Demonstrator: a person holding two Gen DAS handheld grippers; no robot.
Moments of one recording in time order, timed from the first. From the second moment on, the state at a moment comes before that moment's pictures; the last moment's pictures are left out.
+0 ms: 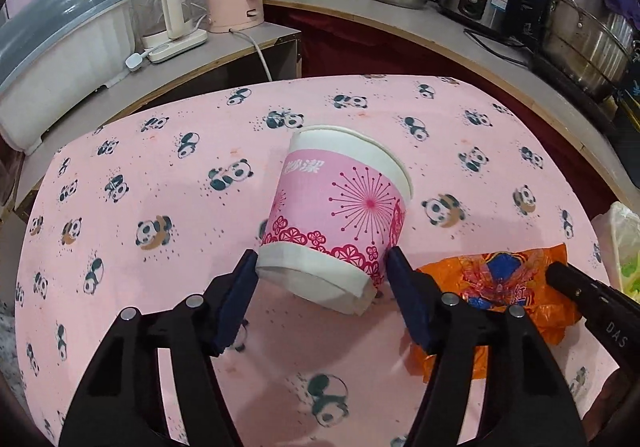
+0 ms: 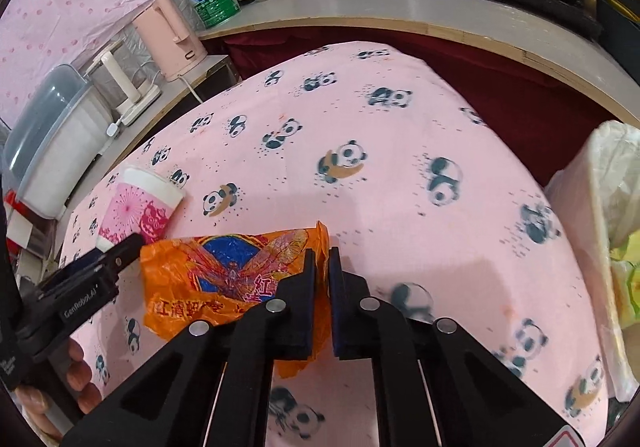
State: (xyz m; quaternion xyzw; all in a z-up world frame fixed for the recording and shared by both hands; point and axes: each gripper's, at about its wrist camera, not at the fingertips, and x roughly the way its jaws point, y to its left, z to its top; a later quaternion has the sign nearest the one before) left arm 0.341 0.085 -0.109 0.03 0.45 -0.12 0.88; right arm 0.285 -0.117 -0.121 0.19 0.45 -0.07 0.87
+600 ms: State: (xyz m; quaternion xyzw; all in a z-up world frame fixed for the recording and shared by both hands) left arm 0.228 0.037 -0.087 0.00 0.46 -0.16 0.87; right arm 0.183 -0.188 -0.090 0.22 0.41 -0.11 0.88
